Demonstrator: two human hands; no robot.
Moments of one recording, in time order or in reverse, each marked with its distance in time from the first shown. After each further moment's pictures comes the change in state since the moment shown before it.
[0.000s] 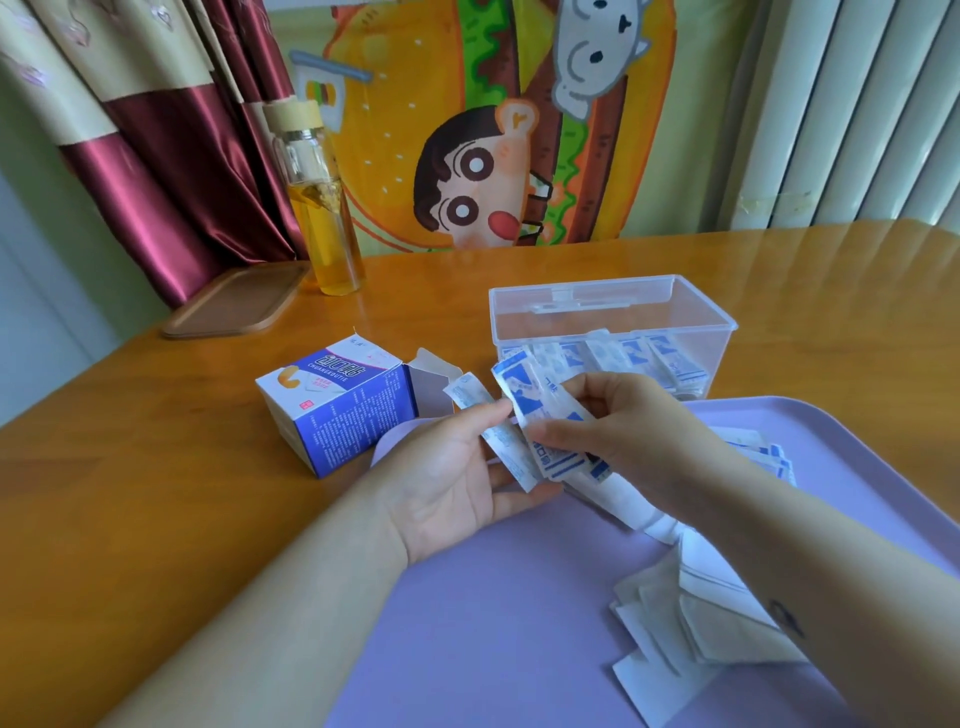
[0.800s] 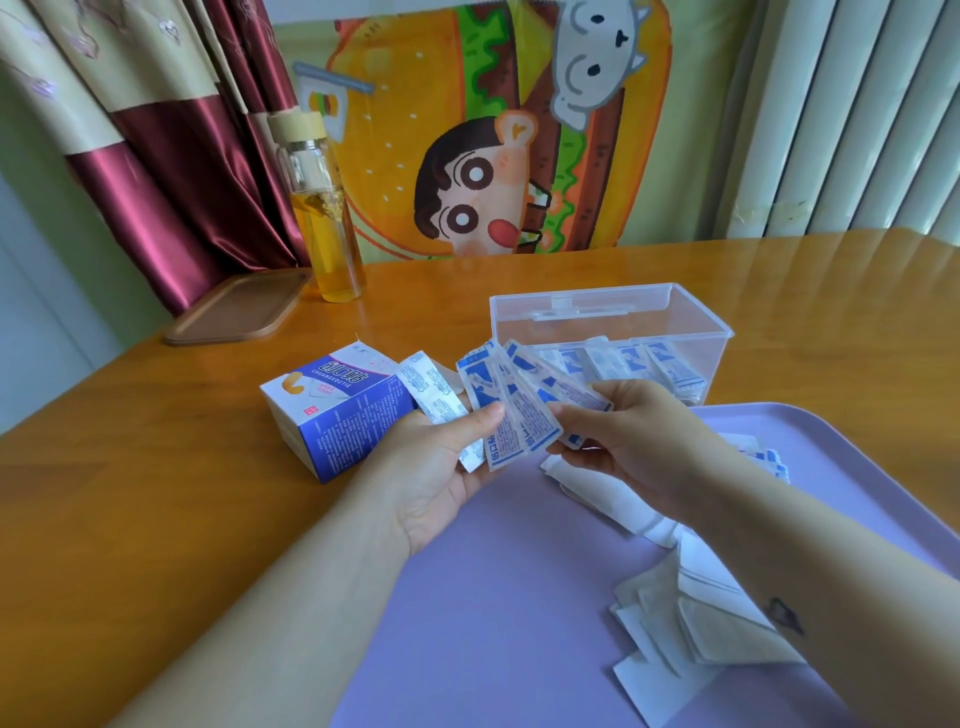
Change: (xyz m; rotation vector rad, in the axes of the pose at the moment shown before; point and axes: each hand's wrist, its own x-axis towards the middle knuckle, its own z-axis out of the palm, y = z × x) left_hand -0.001 0.004 -0.002 -0.026 0.223 0.274; right_hand -0.001 -0.006 -0.001 0.312 -0.019 0.103
